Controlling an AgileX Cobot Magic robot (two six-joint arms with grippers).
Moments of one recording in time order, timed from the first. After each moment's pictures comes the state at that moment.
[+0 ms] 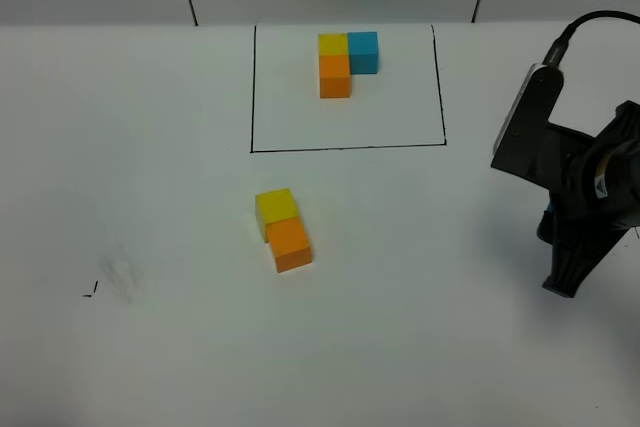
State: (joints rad) left arm -0.02 -0.01 -0.50 -0.11 1.07 0.09; right arm 0.45 1.38 -0.80 -0.32 0.64 -0.48
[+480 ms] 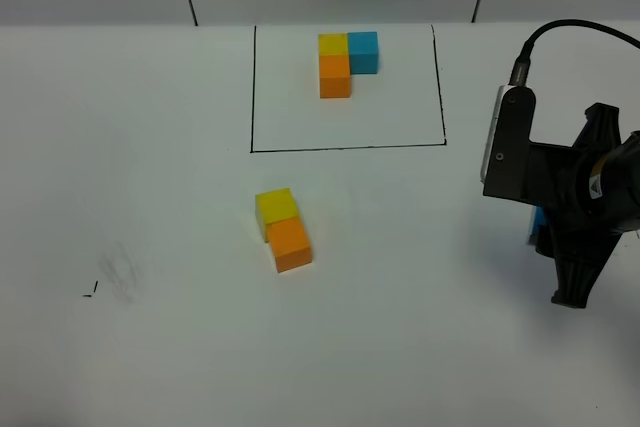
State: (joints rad) left arm -0.02 -0.01 -0.50 -0.11 1.07 0.09; right arm 0.45 1.38 -0.80 -0.22 0.63 -0.68
